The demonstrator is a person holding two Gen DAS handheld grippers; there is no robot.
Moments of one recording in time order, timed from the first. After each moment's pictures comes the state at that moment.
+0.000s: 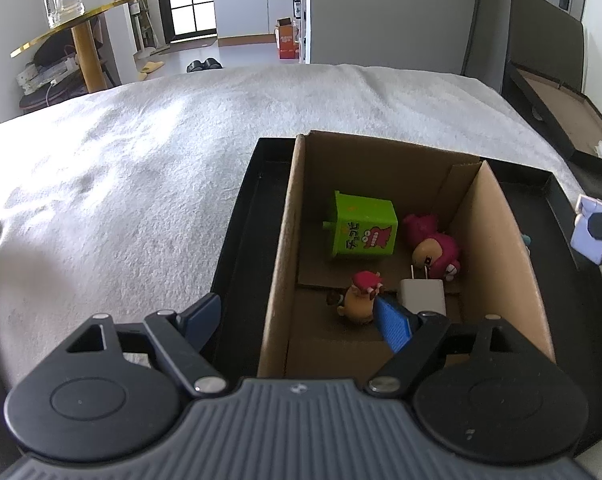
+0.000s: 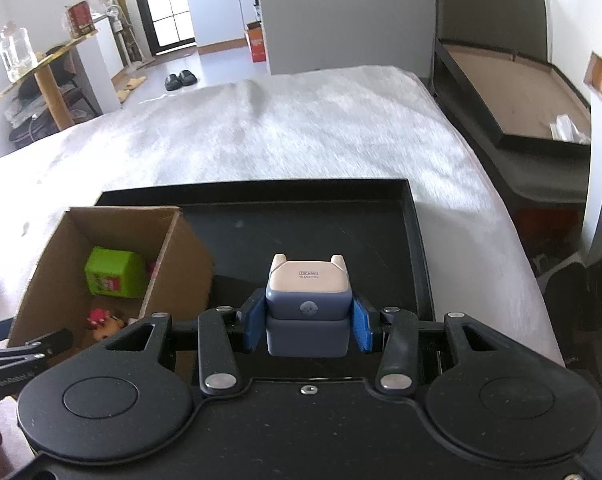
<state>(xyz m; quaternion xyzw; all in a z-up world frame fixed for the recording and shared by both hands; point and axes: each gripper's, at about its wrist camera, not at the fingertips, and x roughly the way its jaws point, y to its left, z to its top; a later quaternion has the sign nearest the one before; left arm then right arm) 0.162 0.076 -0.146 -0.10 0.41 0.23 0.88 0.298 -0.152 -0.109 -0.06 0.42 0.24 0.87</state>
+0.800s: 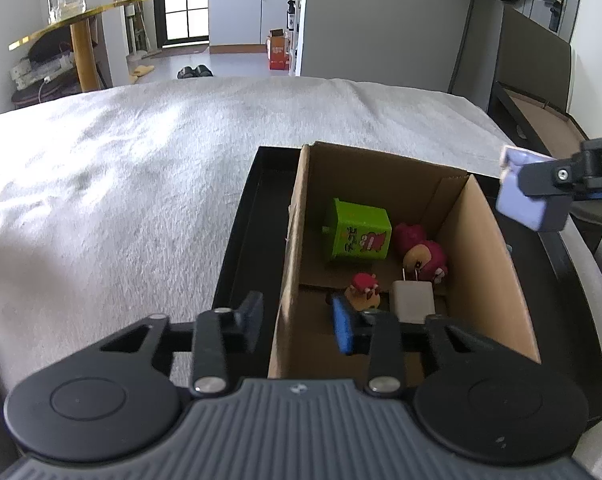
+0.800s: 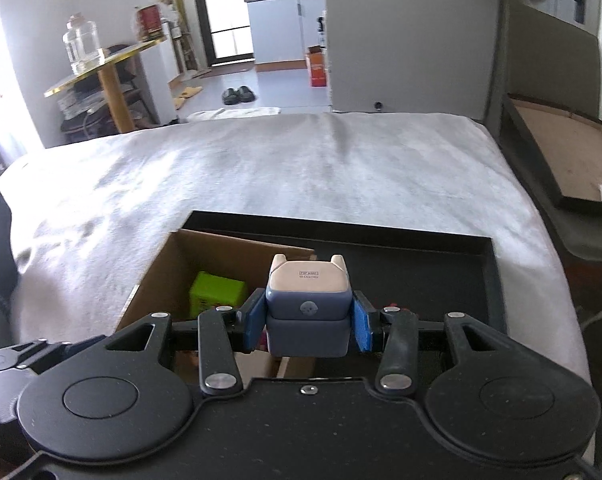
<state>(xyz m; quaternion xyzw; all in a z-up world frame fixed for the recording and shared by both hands) 0.144 0.087 -0.141 -0.12 0.39 0.21 0.89 0.258 -0.084 -0.069 -0.08 0.38 0.32 0.87</state>
